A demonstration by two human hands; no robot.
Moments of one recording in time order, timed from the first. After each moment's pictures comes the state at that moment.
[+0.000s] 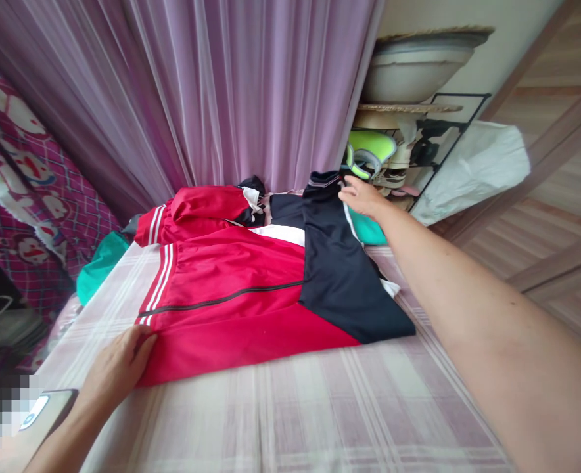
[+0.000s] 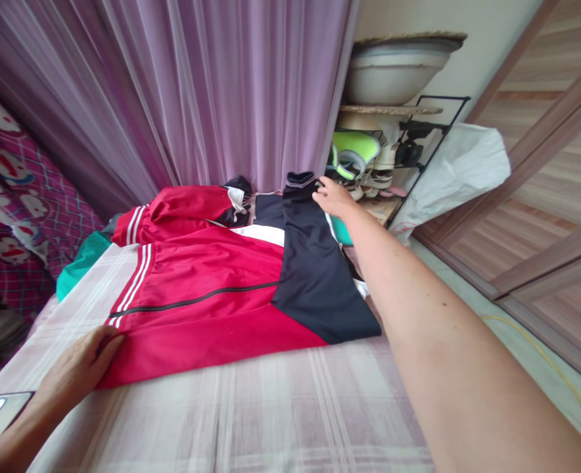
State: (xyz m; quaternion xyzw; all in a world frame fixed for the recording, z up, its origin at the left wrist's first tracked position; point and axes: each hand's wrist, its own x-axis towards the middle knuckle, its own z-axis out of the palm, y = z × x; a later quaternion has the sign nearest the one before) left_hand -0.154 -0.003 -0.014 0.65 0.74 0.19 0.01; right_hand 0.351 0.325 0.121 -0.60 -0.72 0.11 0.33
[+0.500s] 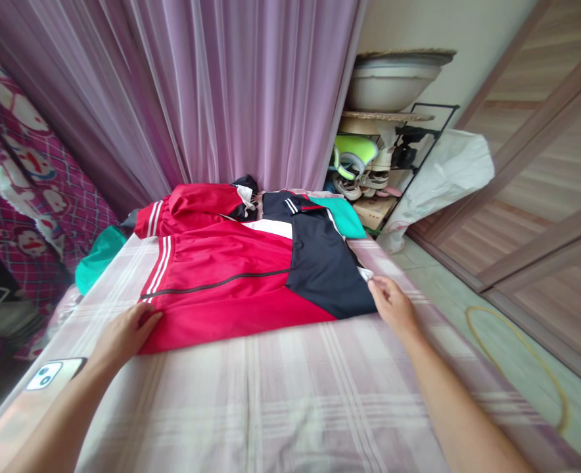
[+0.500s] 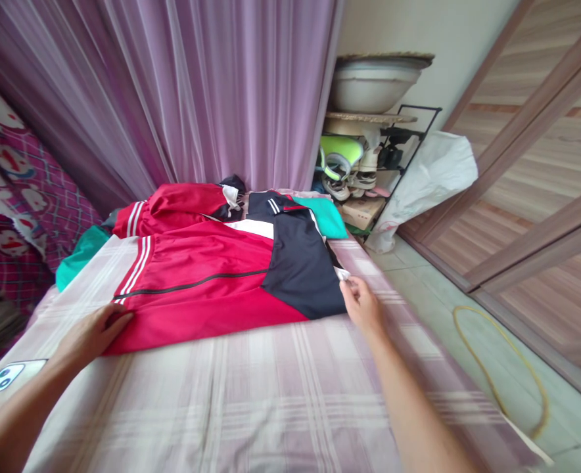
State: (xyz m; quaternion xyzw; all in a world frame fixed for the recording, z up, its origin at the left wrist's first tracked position) left_hand -0.143 0.007 0.006 0.63 0.77 0.09 0.07; right_hand 0.425 0.084 -0.021 -0.74 -0.57 0.10 0.35
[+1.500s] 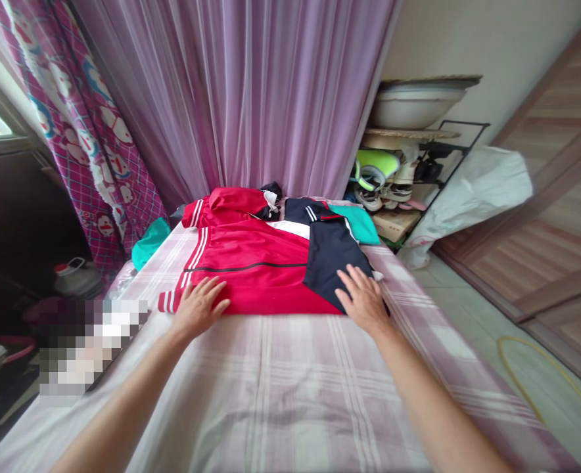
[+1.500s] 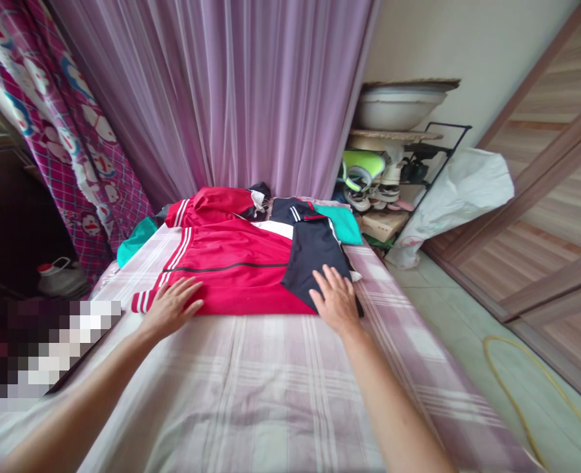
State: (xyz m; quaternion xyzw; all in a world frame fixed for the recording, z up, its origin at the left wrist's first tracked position) left_hand -0.063 -0.030 -0.006 0.71 0.70 0.08 -0.07; right_hand 0.367 0.062 -0.015 -0.57 -0.80 -0.07 0.16
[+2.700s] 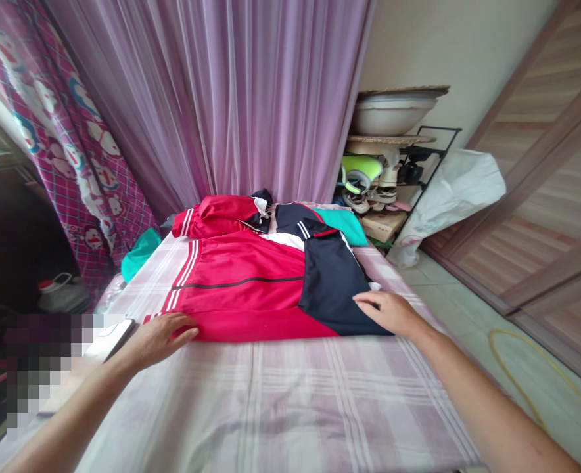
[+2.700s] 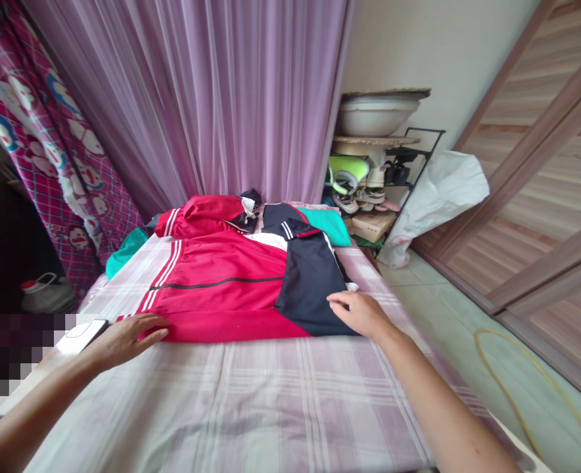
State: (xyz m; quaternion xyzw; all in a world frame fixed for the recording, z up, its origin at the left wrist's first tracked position) left_hand -0.094 -0.066 0.034 0.76 0.64 0.07 0.10; right_hand 0.434 0.053 0.024 -0.53 -0.82 0.11 0.18
